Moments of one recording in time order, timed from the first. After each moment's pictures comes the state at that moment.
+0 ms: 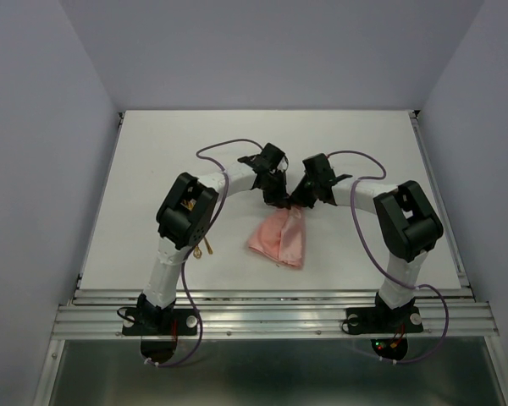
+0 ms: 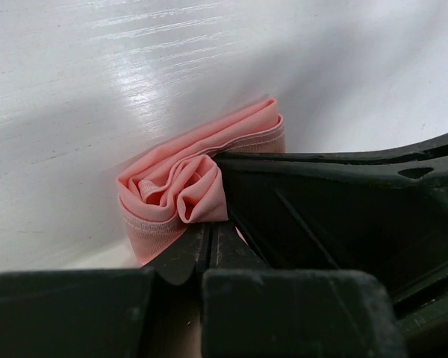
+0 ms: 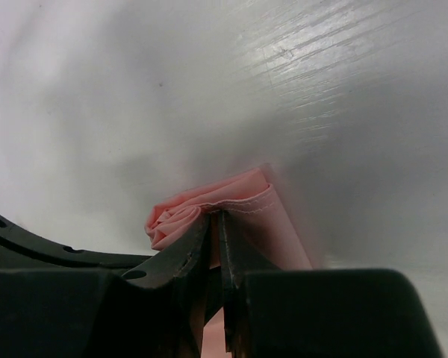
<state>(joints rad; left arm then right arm) -0.67 2.19 1.61 -0.47 0.31 -0.73 0.46 1.87 1.10 -0.14 -0.03 1.02</state>
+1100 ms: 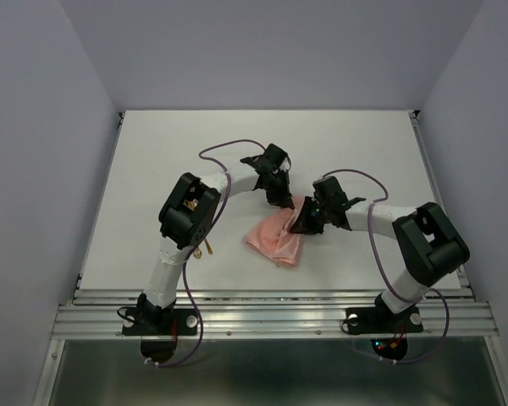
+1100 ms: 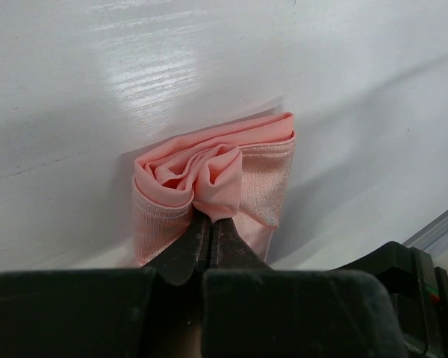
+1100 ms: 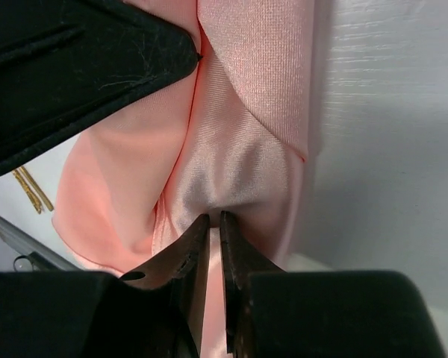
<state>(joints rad) -0.68 2.21 1.64 -0.46 0.32 -0.75 0.48 1.64 0.78 -0.09 -0.28 0.82</state>
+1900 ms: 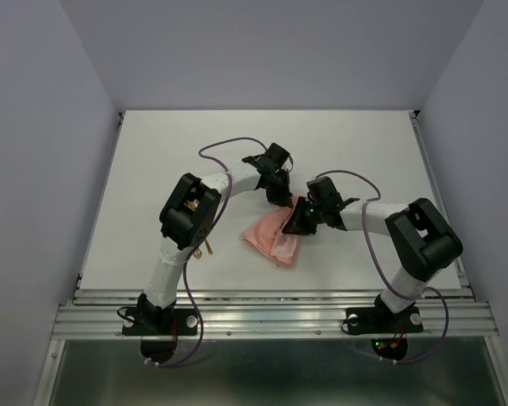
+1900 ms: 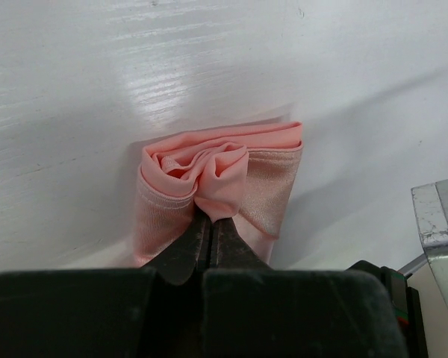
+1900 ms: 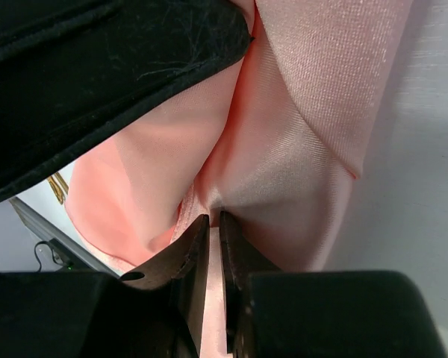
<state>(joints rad) -0.69 2.21 1.66 -0.49 0.25 -0.75 0.52 1.68 0.79 -0.04 -0.31 0.84</state>
